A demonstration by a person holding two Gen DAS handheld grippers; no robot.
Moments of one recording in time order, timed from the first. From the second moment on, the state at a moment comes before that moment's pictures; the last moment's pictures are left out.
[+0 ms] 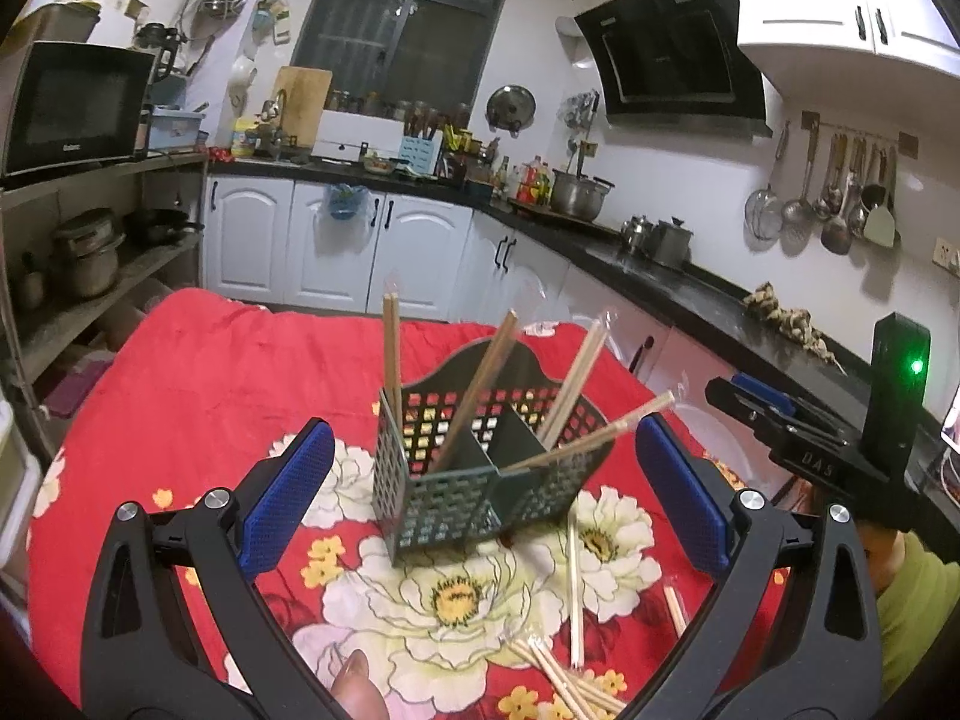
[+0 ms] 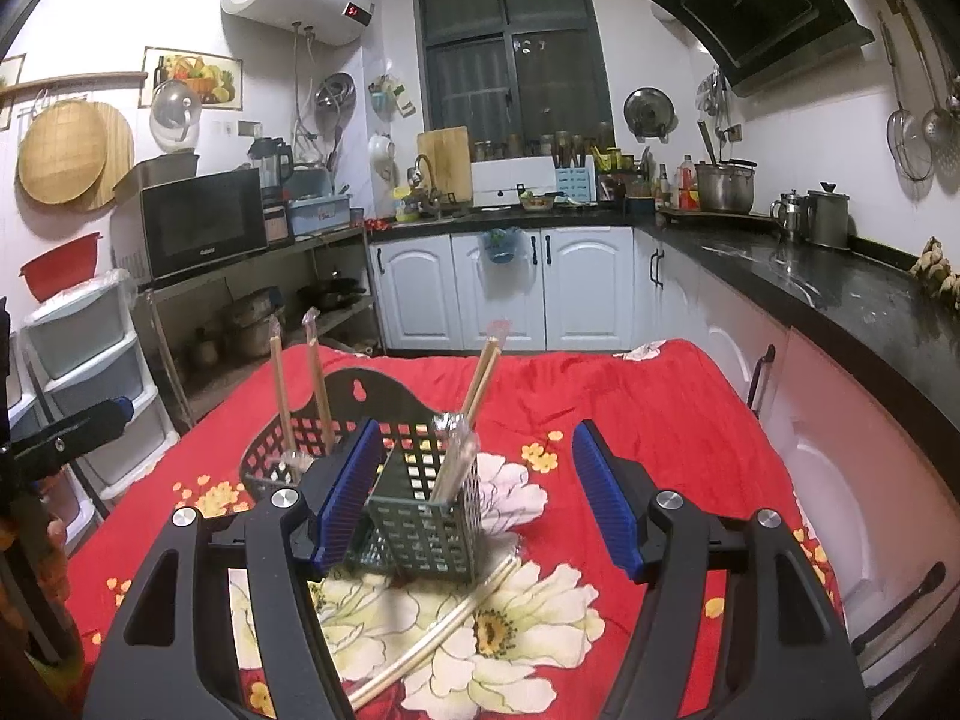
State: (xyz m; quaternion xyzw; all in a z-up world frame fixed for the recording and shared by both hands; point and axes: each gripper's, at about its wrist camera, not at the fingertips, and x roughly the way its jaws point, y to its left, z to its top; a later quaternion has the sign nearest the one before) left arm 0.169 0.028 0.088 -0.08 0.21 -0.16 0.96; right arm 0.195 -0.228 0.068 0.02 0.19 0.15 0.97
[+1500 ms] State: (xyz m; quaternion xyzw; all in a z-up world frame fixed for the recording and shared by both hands) left arm 0.178 -0.042 -0.040 -0.05 0.42 -0.26 0.87; right arm 0.218 -0.239 -0.021 0.01 0.36 0.16 0.92
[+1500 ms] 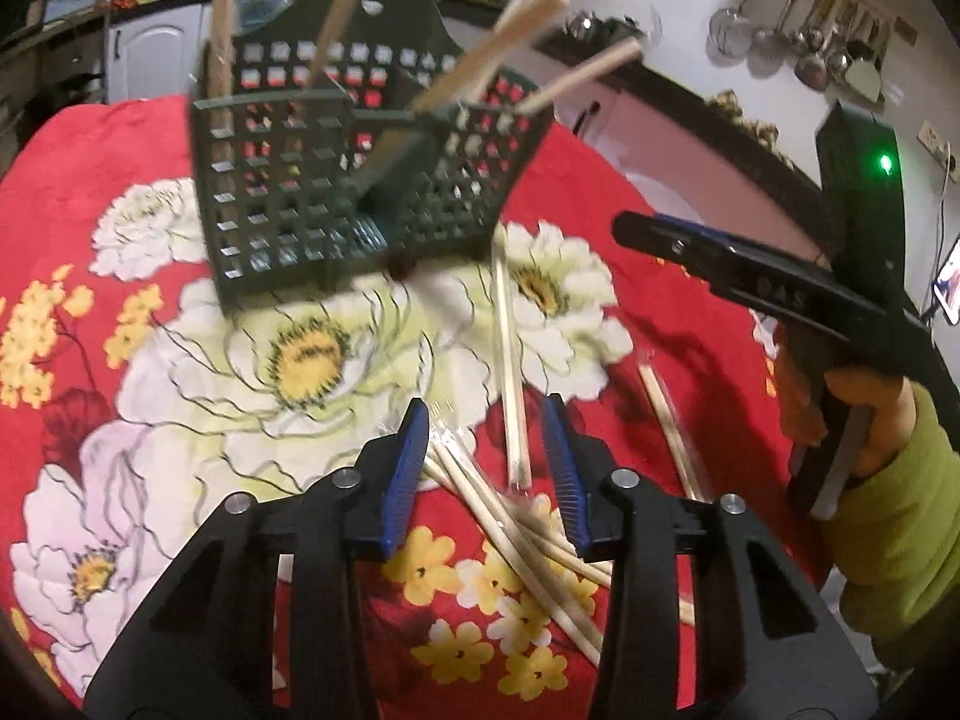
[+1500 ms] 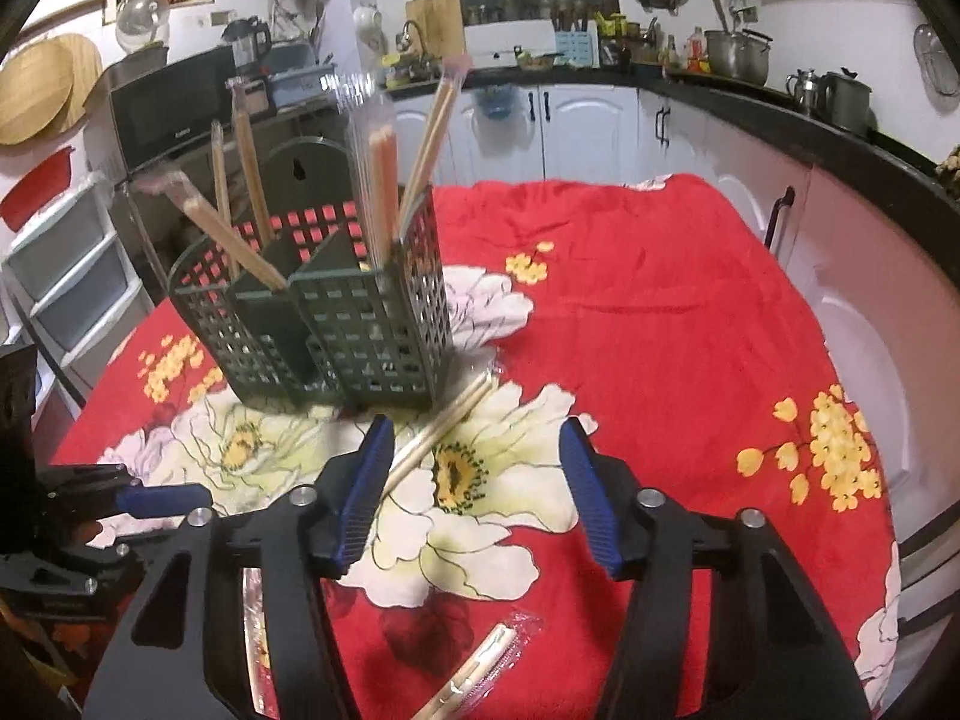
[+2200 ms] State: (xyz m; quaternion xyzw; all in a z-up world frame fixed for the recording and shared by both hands) left arm 0.217 -0.071 -0.065 0.02 0.47 -0.23 0.85; right arm 0.285 -0.232 -0.060 0.07 0.45 0.15 0.88
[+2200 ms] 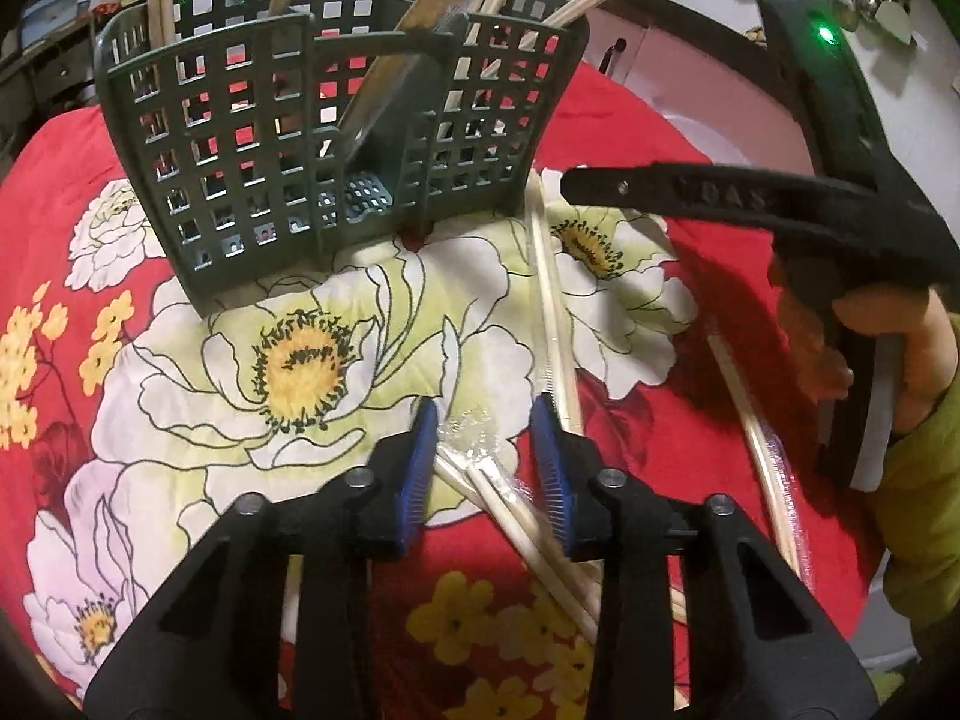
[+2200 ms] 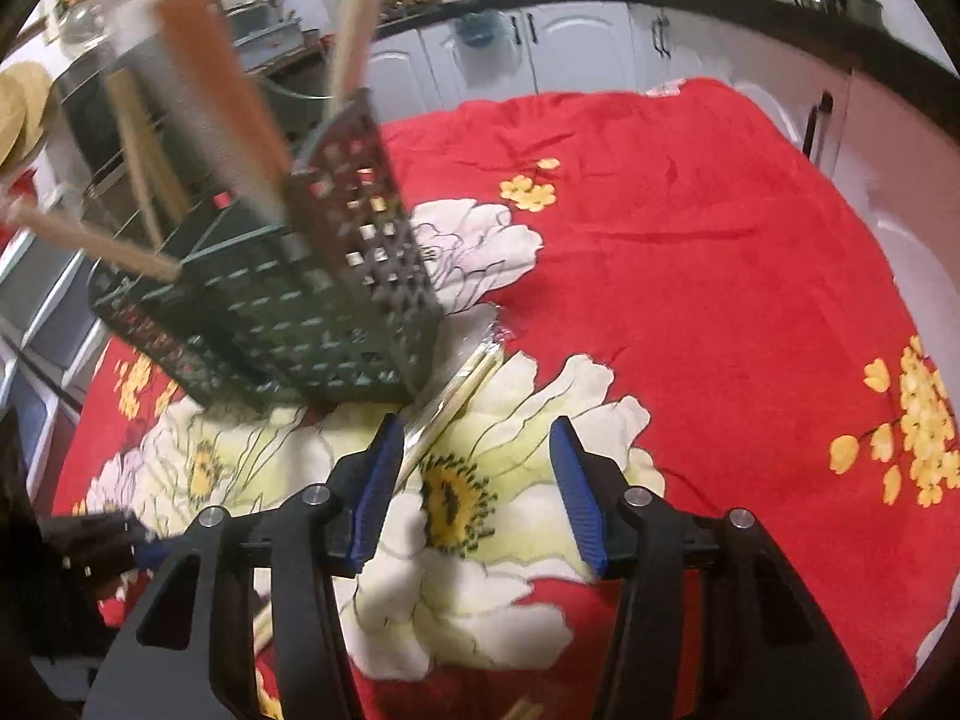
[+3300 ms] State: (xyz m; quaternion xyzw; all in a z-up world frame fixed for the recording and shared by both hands) left arm 0.205 -0.013 -0.052 -0.08 0.45 -0.27 0.85; right arm 0.292 -0.271 -0.076 0.19 0.48 0.17 0.84
